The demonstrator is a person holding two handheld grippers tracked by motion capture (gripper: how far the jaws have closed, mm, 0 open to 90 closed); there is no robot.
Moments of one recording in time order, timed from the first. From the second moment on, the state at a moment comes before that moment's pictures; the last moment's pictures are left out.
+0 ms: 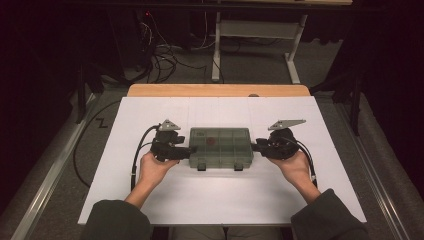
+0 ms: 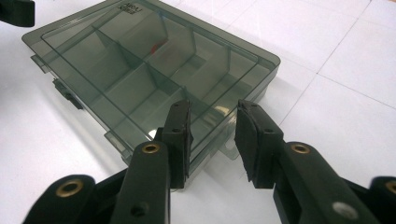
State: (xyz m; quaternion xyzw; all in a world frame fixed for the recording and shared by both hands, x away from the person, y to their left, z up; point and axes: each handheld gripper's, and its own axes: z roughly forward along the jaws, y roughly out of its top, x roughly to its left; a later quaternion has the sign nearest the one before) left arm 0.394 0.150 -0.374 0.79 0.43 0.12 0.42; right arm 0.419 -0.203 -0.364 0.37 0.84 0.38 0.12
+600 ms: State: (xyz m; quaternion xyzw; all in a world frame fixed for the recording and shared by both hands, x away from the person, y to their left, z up) left arm 0.374 0.162 -0.375 0.77 0.43 0.15 0.45; right arm 0.404 -0.220 -0.363 0.37 0.83 0.40 0.13
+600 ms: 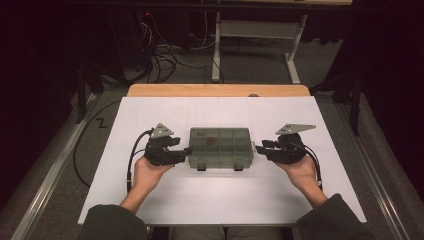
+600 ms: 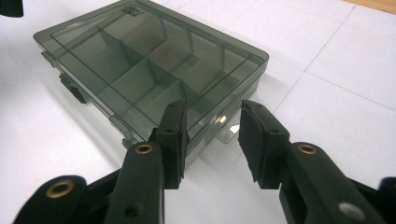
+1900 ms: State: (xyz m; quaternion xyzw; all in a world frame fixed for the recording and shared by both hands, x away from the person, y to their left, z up) left arm 0.349 0.183 -0.381 0.75 0.43 0.18 0.47; right arm 0.367 -0.263 -0.369 0.36 0.80 0.46 0.17
